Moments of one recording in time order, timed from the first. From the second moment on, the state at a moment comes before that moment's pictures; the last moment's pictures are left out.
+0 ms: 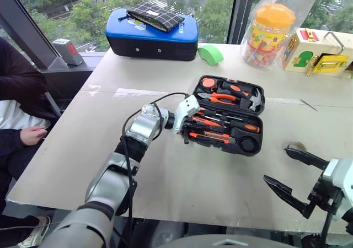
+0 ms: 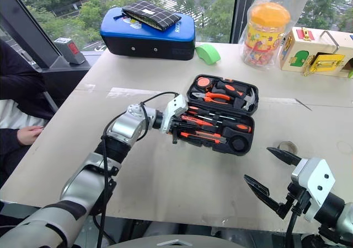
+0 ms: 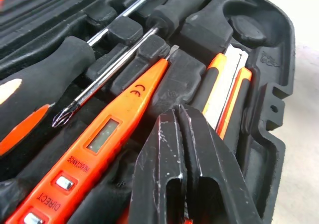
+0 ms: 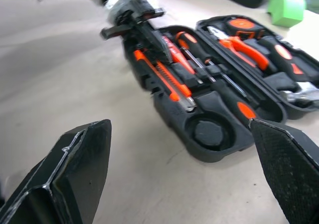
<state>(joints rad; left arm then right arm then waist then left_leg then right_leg) -0.73 0.33 -0.28 0.45 -0.14 0.40 -1.18 0.71 -0.63 -0.53 -0.95 0.62 0.39 0.73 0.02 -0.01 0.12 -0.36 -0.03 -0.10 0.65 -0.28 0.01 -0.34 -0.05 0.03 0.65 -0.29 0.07</state>
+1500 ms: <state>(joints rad) -0.12 0.74 0.02 -0.55 -0.65 0.63 -1.07 -0.42 -0.98 0.18 -0.58 0.68 1.25 0.66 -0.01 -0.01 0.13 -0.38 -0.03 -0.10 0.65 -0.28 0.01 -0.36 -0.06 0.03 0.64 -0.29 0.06</state>
